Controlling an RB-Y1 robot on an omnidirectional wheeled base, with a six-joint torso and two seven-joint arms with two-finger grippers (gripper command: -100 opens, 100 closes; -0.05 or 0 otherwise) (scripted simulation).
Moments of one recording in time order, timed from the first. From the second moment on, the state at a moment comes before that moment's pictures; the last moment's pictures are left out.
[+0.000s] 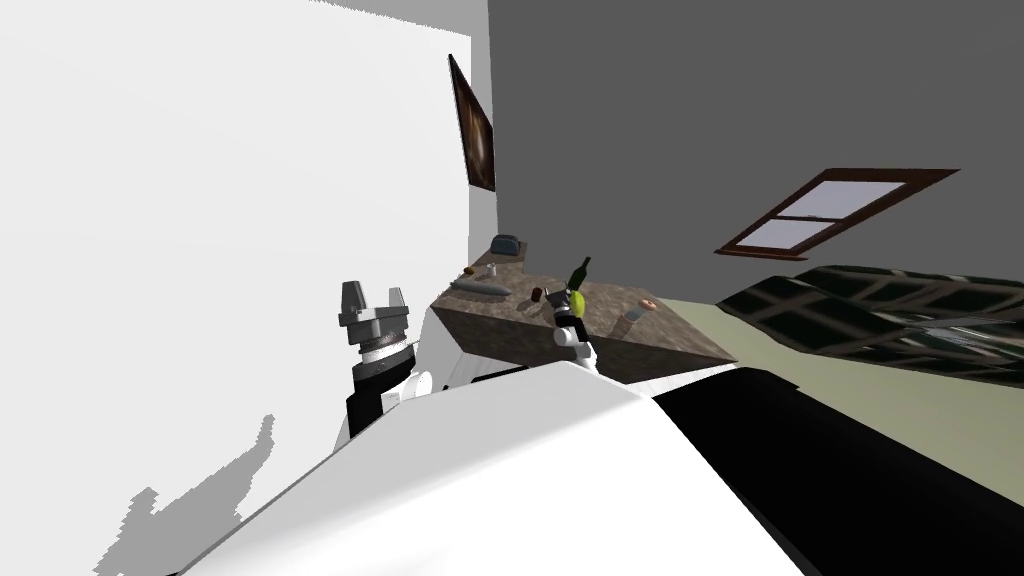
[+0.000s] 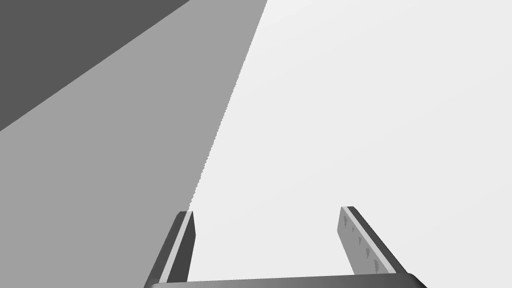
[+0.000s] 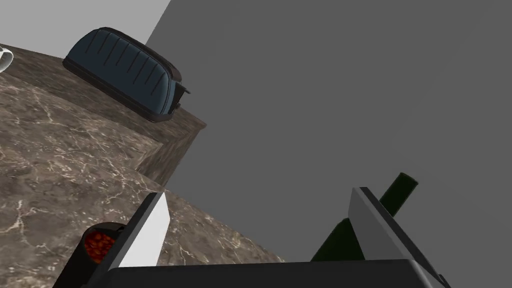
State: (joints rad) left arm 0.53 -0.04 -0.04 -2.35 0.00 -0.48 0.03; right arm 0.24 -0.15 -0.10 -1.87 -0.54 -0.19 -0.57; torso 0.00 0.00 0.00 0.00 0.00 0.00
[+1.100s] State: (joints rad) left arm 0.53 -0.04 -0.04 -2.35 0.00 -0.48 0.03; right arm 0.06 -0.10 -0.13 -1.60 -0.72 0.02 -0.86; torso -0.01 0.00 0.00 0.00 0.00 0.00
